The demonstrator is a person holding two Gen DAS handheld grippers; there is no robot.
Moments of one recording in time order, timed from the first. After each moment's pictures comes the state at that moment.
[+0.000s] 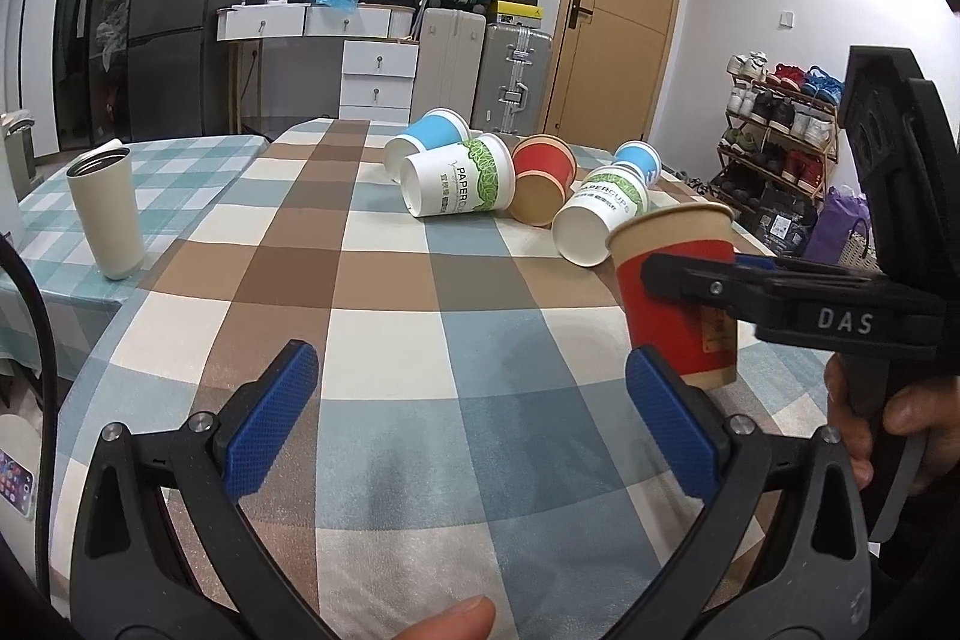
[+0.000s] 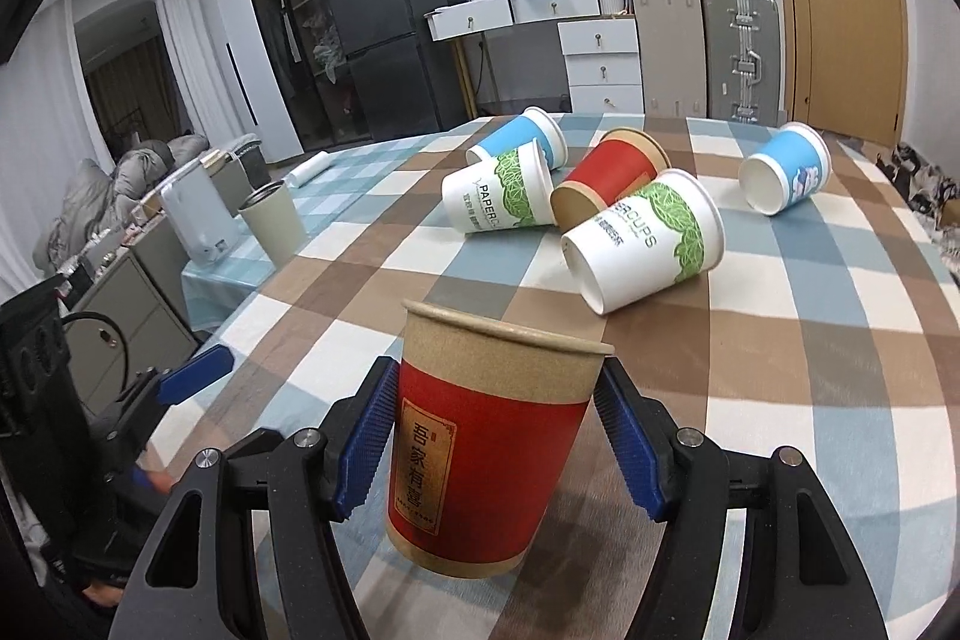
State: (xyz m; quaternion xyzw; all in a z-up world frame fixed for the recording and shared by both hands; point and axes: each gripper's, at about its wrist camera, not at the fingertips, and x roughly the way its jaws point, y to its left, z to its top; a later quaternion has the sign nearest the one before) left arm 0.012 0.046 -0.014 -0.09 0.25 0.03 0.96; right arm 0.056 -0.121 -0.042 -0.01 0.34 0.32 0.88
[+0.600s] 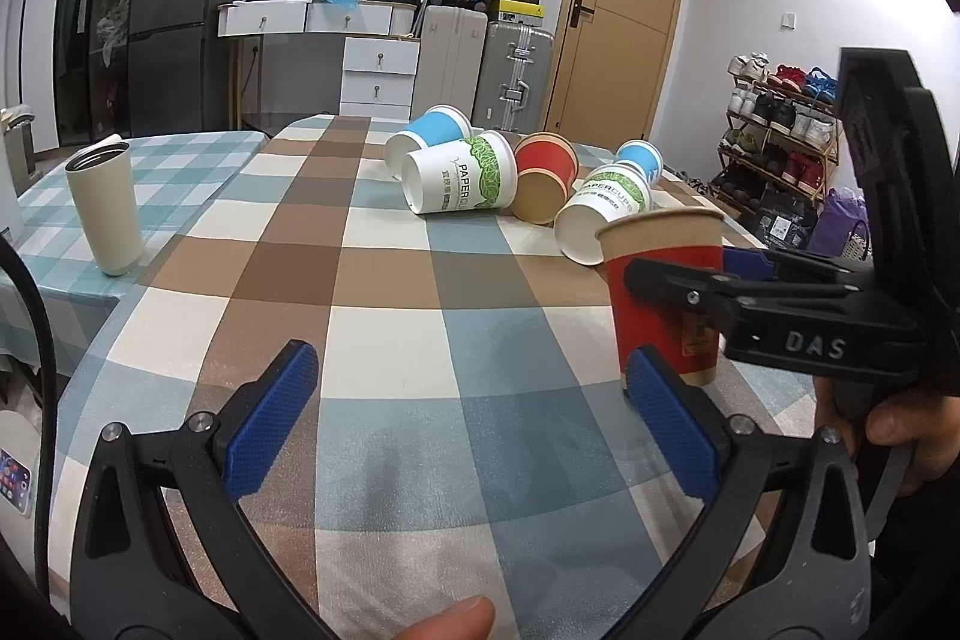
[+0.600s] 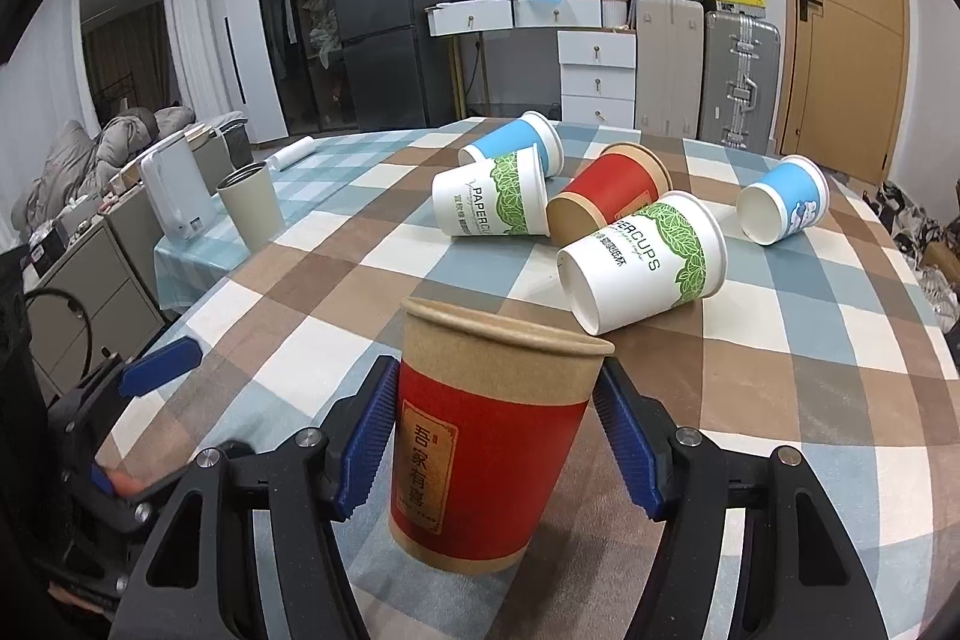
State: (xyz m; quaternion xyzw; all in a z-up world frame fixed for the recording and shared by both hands) left arm 0.013 0.046 -0.015 -0.09 0.25 0.03 0.96; right arm 0.052 -0.110 -0.047 -0.05 0.33 0.32 0.89
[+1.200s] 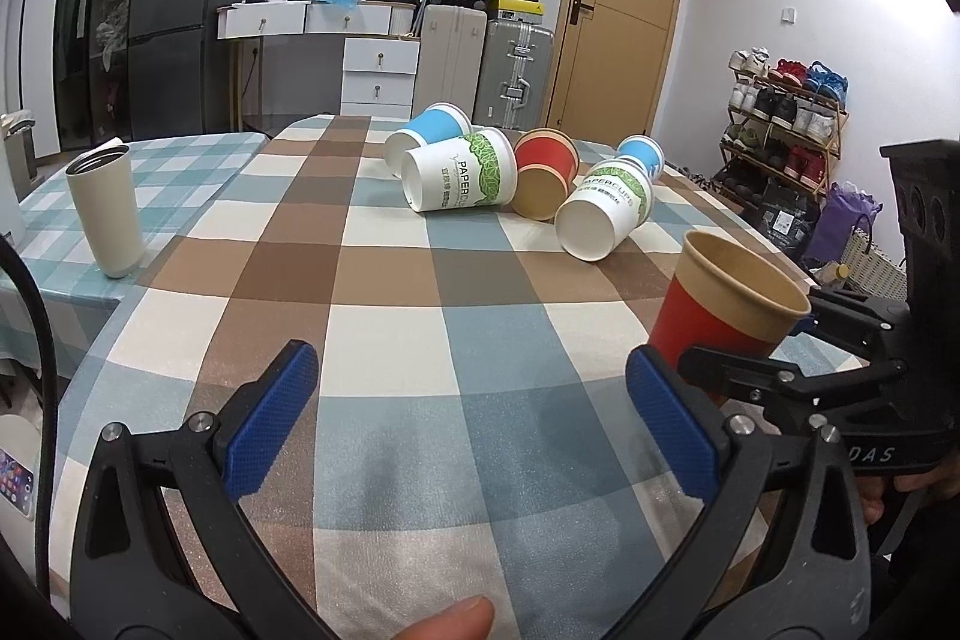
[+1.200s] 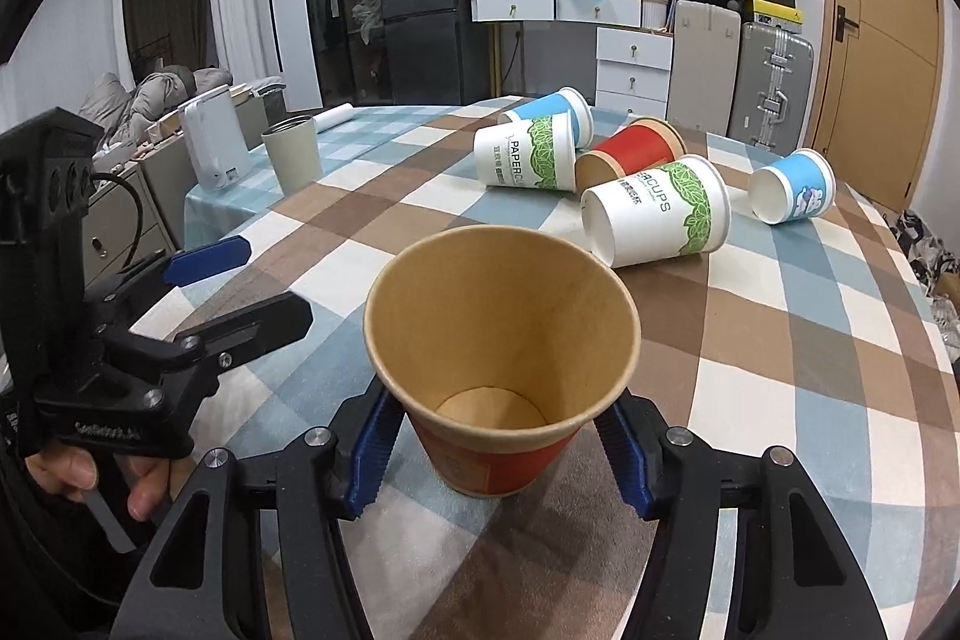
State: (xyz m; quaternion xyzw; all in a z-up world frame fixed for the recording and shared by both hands) left arm 0.015 0.046 -0.020 -0.09 0.26 0.03 0.96; right arm 0.017 -0.125 -0.060 -0.10 0.32 0.34 0.88
